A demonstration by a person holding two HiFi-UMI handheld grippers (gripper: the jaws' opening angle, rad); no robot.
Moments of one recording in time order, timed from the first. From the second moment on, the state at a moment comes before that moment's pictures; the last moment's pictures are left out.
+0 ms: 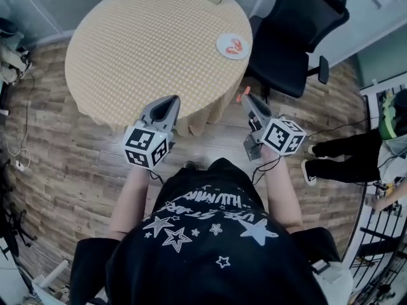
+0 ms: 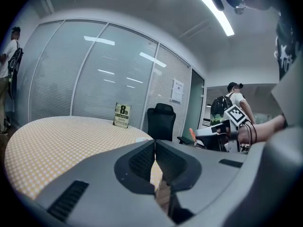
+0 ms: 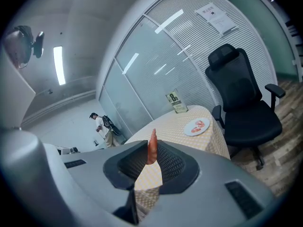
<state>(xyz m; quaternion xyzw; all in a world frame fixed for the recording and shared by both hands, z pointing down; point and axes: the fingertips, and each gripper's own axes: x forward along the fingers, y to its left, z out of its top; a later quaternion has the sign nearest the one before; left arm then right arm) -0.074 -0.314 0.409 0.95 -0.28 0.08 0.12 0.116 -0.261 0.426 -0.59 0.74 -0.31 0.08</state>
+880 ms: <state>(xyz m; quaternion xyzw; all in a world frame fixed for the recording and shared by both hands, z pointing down) -0.027 -0.424 0.422 0.92 -0.35 0.10 0.13 0.187 -0.418 0.448 -0.55 0.76 -0.33 0.09</state>
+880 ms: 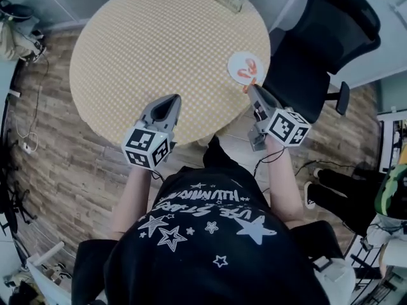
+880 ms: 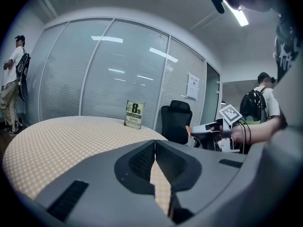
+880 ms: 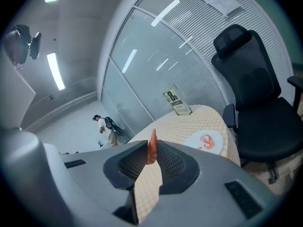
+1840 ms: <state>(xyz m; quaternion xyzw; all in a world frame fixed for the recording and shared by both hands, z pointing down) 0.044 -0.517 0.443 0.91 -0.36 0.12 0.14 0.229 -0.536 0.508 -0.54 0.77 -0.34 -0.03</state>
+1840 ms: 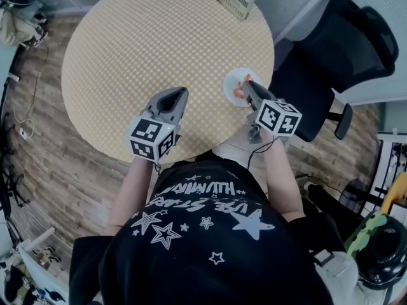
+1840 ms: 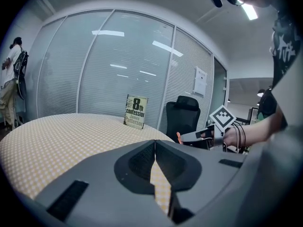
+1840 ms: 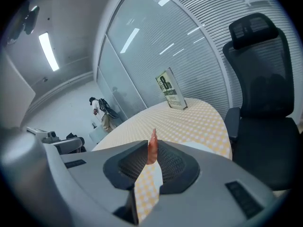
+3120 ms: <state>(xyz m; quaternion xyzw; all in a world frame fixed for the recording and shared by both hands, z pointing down) 0.084 -0.559 0.476 0.90 -0.38 0.15 0.16 0.230 -0.578 0.589 -0.52 0.74 -0.35 -0.24</state>
